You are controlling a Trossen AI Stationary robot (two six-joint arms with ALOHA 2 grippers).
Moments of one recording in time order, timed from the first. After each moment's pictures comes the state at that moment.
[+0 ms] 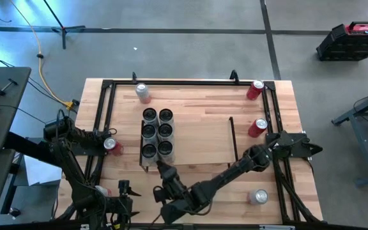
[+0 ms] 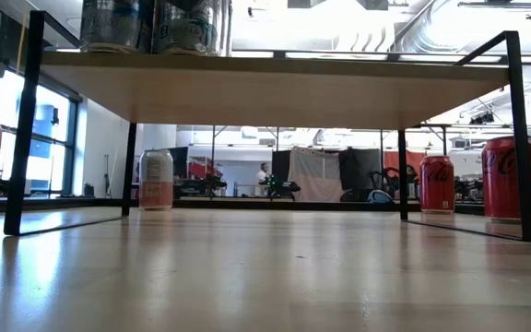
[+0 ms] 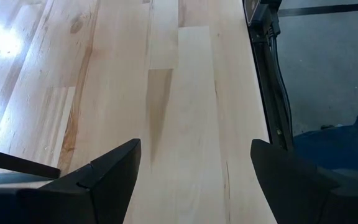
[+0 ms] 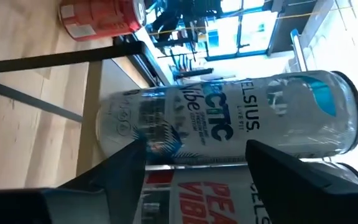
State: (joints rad) left arm -1.15 1.70 1.13 -0.62 -0.74 -0.96; right arm 0.54 2.49 2.31 -0.46 1.36 -0.74
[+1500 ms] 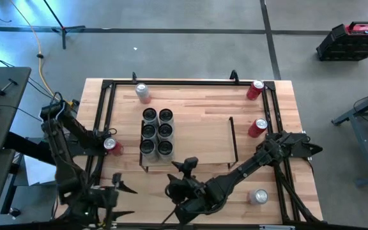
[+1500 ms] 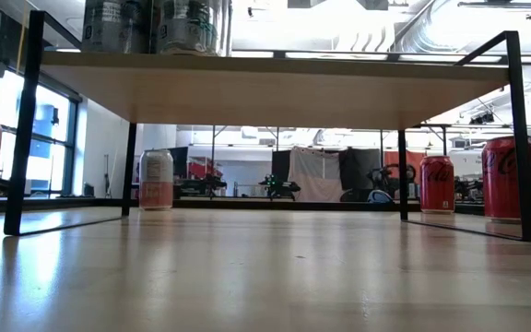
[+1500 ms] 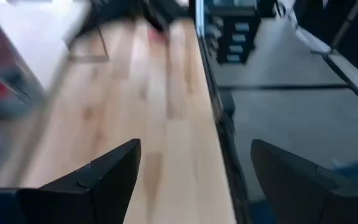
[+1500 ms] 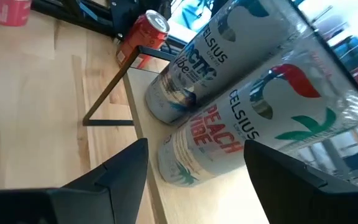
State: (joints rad) left arm -1.18 1.45 1.13 -0.52 -0.89 -0.79; right arm 0.59 2.31 2.31 -1.02 1.06 0.26
